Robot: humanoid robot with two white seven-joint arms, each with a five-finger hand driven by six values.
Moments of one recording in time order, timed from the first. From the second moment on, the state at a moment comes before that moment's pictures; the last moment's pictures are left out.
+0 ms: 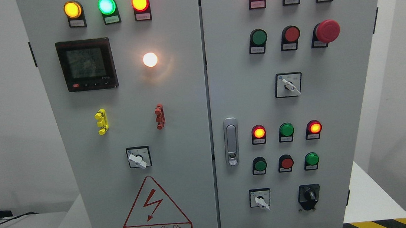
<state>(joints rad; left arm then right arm) -0.04 -0.09 0.08 0.06 0.00 -0.16 0.06 0.24 0.06 0.06 -2.01 0.26 0.01 -0.39</state>
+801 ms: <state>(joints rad) -0.04 -0.09 0.08 0.06 0.00 -0.16 0.06 0.11 0.07 0.07 -1.90 0.26 0.04 -0.38</state>
